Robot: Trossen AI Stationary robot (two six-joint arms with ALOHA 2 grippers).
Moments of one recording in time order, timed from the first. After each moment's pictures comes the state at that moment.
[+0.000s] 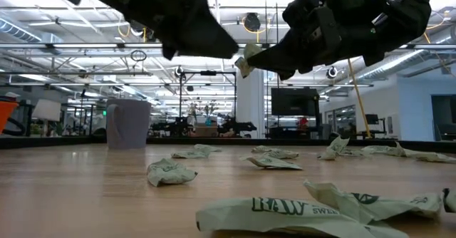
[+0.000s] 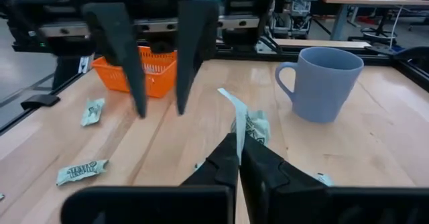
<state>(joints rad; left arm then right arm) -0.32 1.66 0.87 0.34 -0.50 -0.25 -0.02 1.54 0.51 0.82 -0.13 -0.02</state>
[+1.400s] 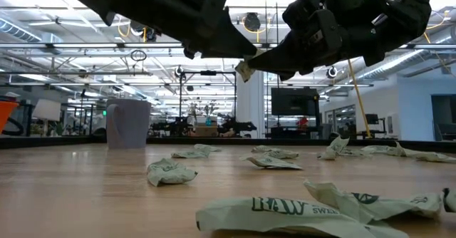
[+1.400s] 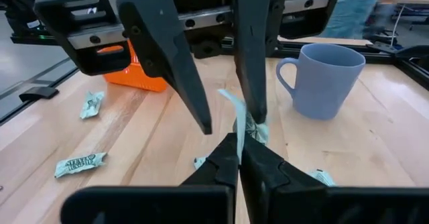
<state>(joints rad) -0.20 1.72 0.87 0.54 -0.46 -0.01 -0.02 1.54 0.51 0.81 -0.14 -0.04</state>
